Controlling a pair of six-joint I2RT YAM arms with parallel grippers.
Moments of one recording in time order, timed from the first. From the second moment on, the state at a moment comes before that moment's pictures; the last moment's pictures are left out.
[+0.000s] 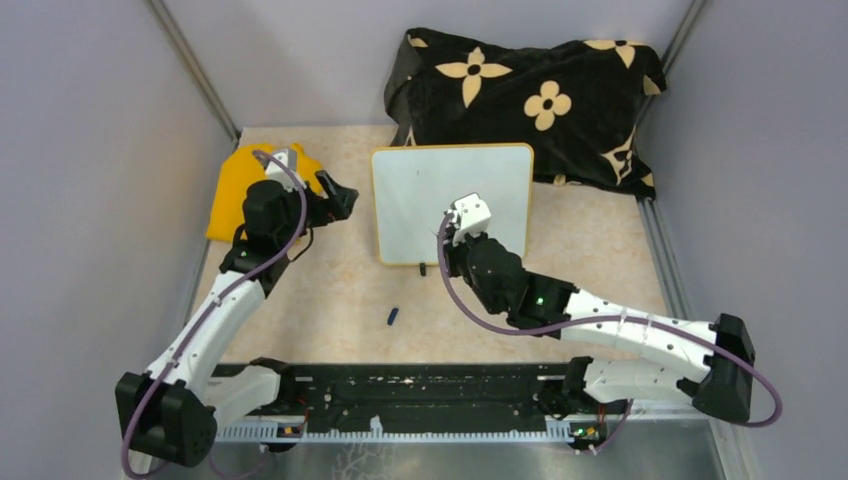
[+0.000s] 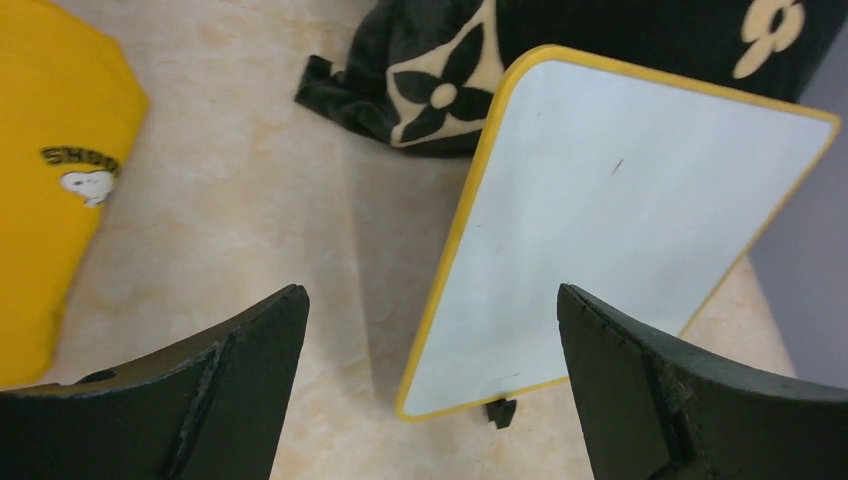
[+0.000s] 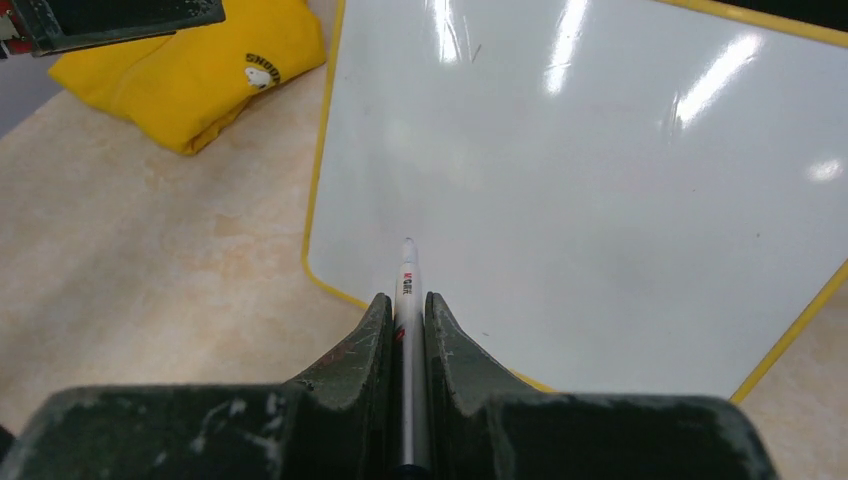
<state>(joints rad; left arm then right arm) -0.30 1.03 0.83 -0.06 -0.02 -0.44 1.13 1.04 0.86 -0.04 0.63 0.16</state>
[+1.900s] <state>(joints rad) -0.02 1.71 0.57 1.26 0.99 -0.83 1.12 1.12 0.81 0.37 0.59 0.09</state>
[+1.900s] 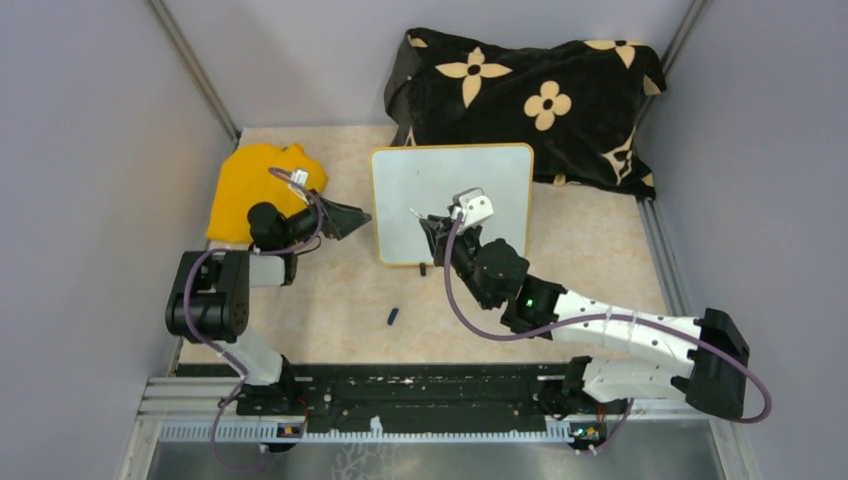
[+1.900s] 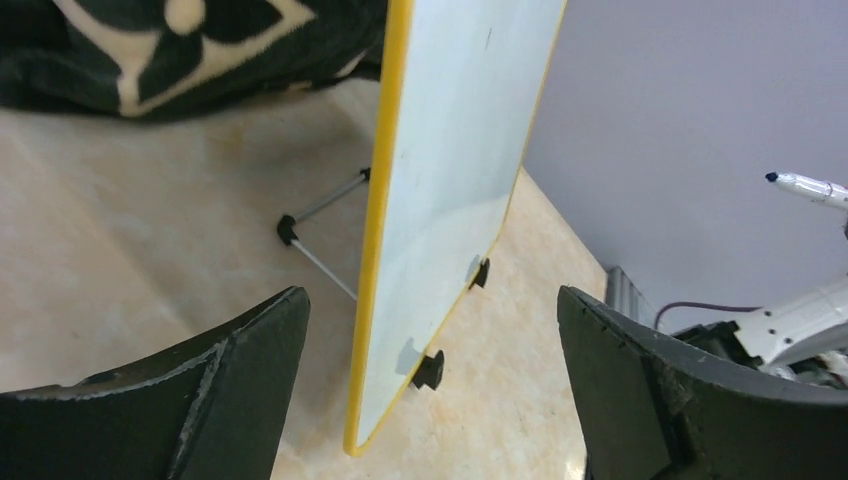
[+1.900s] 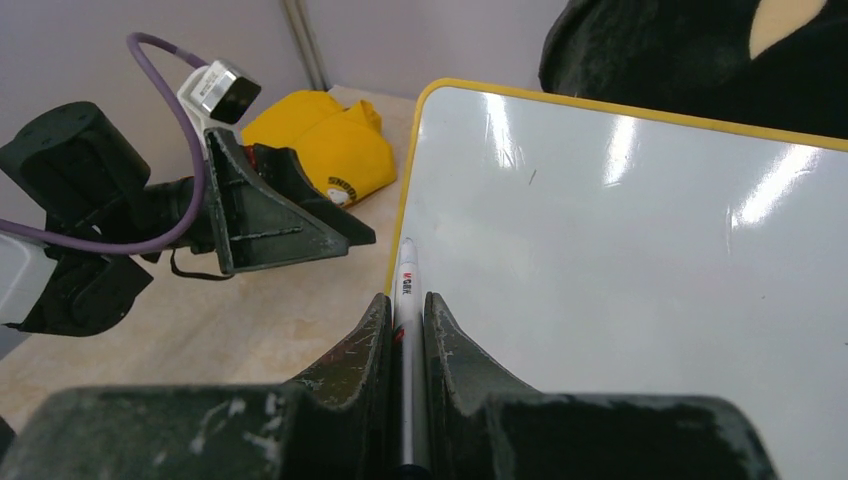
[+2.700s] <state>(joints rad) -0.18 1.36 1.06 -0.30 -0.41 -0.79 1.12 1.02 0.76 0.38 0.52 0.10</state>
